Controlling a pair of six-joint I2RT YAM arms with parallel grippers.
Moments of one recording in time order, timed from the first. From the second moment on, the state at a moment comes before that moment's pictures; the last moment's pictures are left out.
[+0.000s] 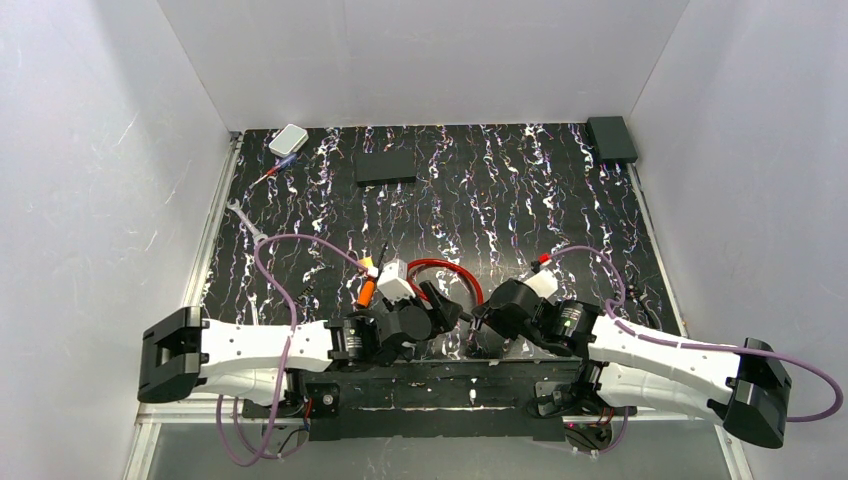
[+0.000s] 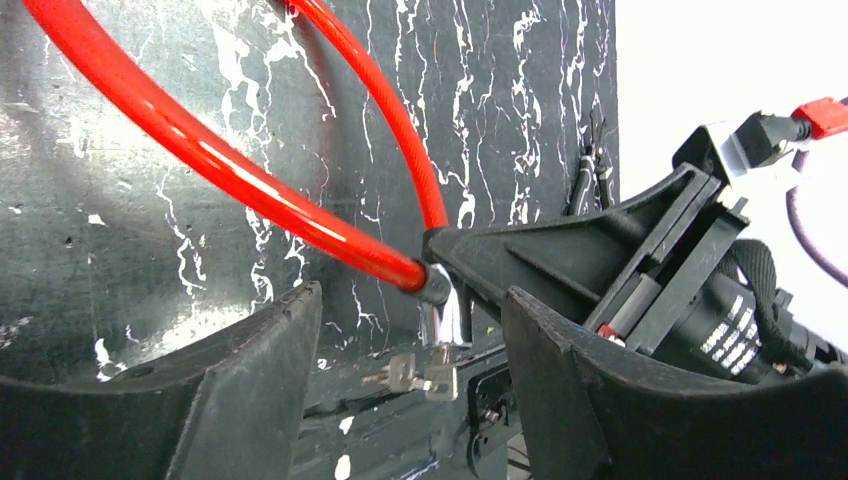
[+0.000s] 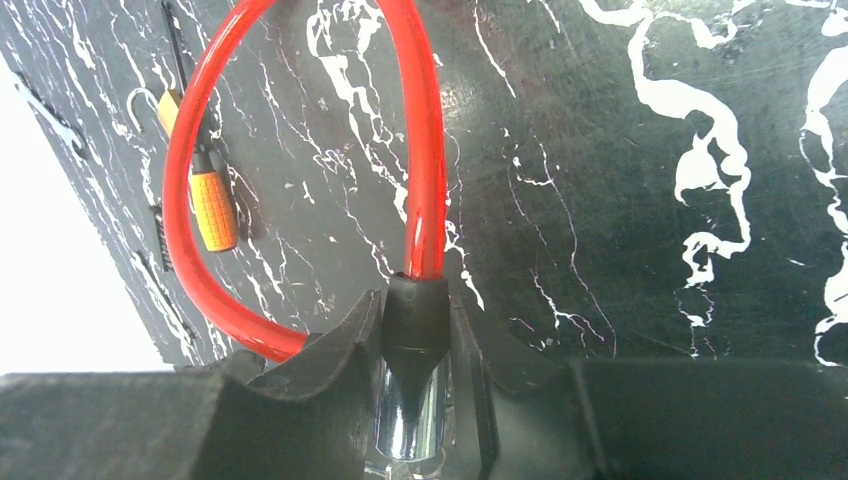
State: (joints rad) left arm -1.37 1.18 0.64 -0.08 -0.67 -1.30; right arm 1.10 0.91 0.55 -0.54 0.41 1.53
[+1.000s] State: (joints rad) left arm -1.32 1.38 0.67 0.09 -0.59 -1.36; right arm 1.10 0.88 0.55 -0.53 0.38 1.54
